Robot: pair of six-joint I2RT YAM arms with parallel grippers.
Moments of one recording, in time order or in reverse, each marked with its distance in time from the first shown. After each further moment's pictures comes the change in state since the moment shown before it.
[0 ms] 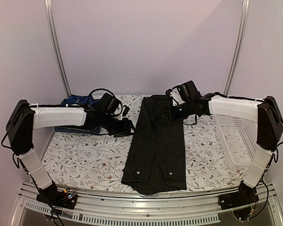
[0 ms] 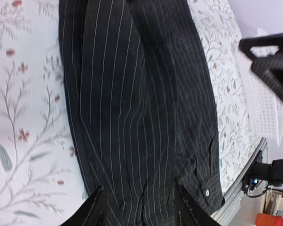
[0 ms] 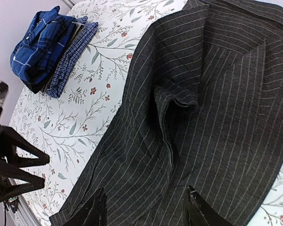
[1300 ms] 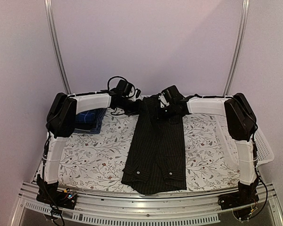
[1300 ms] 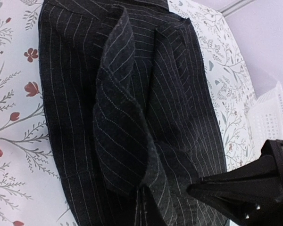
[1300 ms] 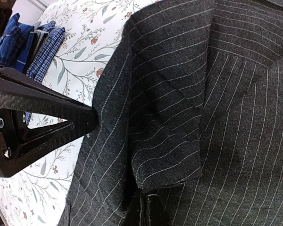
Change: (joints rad) left arm 0.148 0.624 0.759 -0.021 0.040 0.139; right arm -0.004 0.399 0.312 0.043 0.029 0.038
